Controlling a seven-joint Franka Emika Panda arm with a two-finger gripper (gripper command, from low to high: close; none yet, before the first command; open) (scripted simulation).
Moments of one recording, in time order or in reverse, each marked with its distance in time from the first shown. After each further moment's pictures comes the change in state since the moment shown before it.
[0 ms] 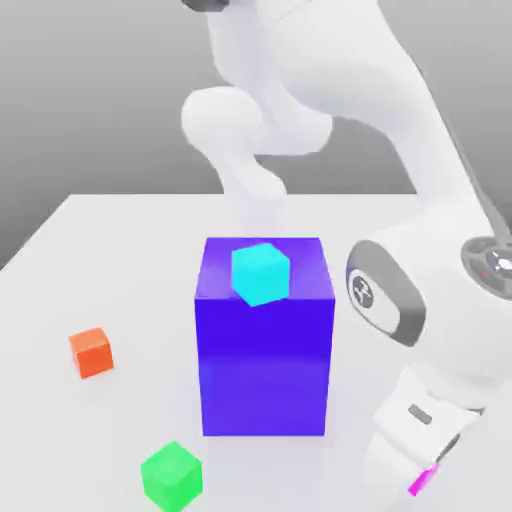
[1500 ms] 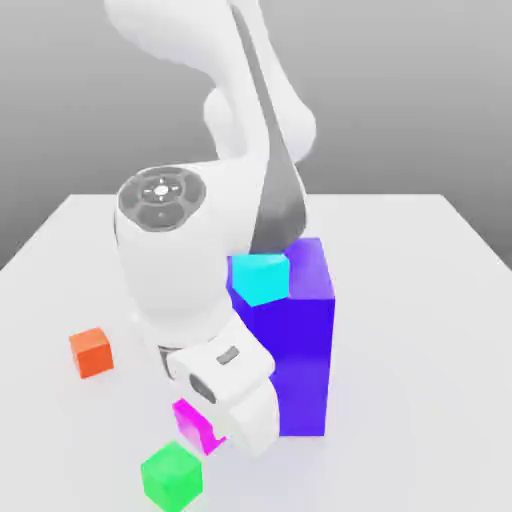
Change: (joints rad) arm -0.908 -0.279 0.369 -0.252 0.034 0.132 -1.956
